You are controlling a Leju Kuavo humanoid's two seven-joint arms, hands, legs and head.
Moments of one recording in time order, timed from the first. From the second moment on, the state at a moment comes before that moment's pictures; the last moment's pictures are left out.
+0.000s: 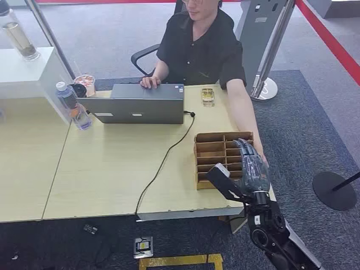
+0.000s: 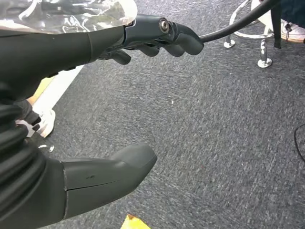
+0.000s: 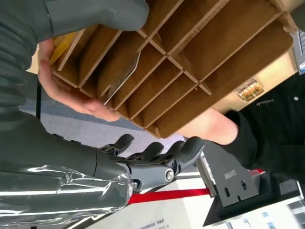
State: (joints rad) left arm -0.16 -0.20 1.46 -0.44 -1.44 0.70 0.10; right arm -0.13 -0.23 0.50 -1.56 0.84 -0.41 0.34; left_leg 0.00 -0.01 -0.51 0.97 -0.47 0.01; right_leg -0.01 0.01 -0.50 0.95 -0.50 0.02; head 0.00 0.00
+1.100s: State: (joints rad) left arm -0.16 -0.19 1.45 -0.44 -1.43 0.70 0.07; right arm -0.18 -0.25 0.47 -1.36 0.91 -0.47 0.41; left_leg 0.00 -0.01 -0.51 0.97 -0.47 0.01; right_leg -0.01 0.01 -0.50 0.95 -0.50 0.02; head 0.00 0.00
